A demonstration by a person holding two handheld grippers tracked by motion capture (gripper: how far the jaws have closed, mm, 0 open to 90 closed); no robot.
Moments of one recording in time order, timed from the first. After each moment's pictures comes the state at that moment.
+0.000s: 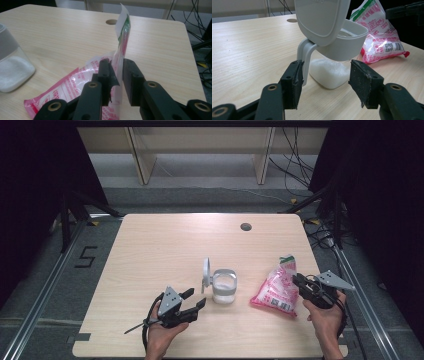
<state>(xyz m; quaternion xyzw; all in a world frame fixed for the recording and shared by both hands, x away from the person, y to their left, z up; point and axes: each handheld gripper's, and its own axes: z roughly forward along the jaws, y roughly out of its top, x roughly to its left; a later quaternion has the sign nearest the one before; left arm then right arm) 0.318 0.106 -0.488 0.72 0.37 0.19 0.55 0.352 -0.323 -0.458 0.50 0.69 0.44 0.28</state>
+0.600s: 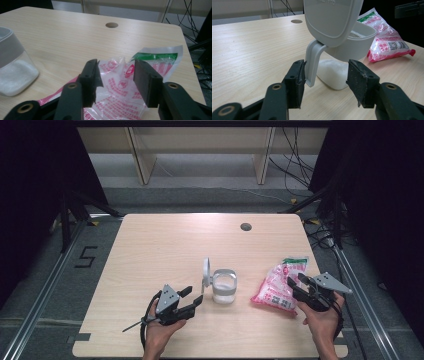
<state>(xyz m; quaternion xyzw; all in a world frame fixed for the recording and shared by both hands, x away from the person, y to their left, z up) 0.324 0.111 -0.489 0.72 0.37 0.20 0.56 0.344 -0.309 -0.452 0.48 0.69 0.44 0.30</state>
